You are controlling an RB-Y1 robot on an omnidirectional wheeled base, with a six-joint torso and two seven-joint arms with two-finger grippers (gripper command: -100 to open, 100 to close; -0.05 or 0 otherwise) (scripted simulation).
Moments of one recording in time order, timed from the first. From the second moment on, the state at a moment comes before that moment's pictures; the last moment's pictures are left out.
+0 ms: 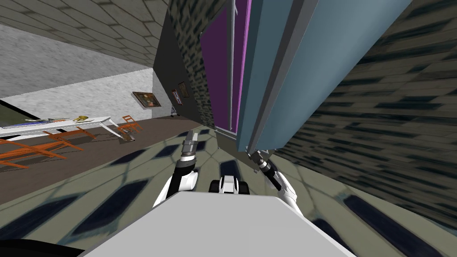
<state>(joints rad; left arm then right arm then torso) 0.46 0.01 -0.04 -2.24 -0.12 -0.53 -0.13 0.10 -0.19 -0.22 -1.30 0.80 -1.15 1.39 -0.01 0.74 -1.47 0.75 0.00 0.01</state>
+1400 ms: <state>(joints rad) 0.46 0.01 -0.04 -2.24 -0.12 -0.53 -0.13 0.11 -0.22 -0.16 -1.30 0.82 -1.25 1.35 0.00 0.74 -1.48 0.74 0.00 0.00</state>
